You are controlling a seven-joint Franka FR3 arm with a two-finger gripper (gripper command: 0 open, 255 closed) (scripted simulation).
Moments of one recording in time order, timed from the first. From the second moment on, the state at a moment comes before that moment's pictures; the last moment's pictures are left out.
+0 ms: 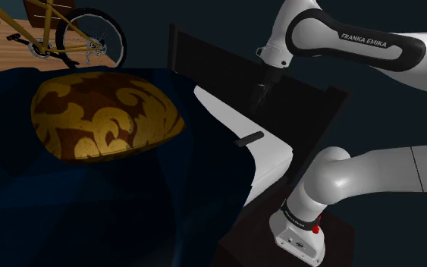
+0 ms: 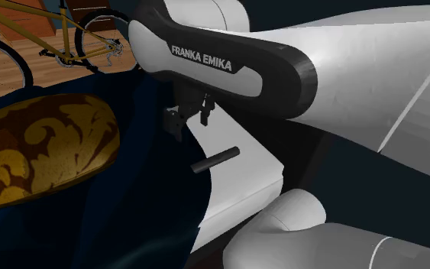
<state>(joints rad) -0.02 -0.83 0.00 -2.43 0.02 1.63 -0.17</state>
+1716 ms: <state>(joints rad) 0.22 -0.79 -0.48 -2.83 -0.40 2.15 -1.28</state>
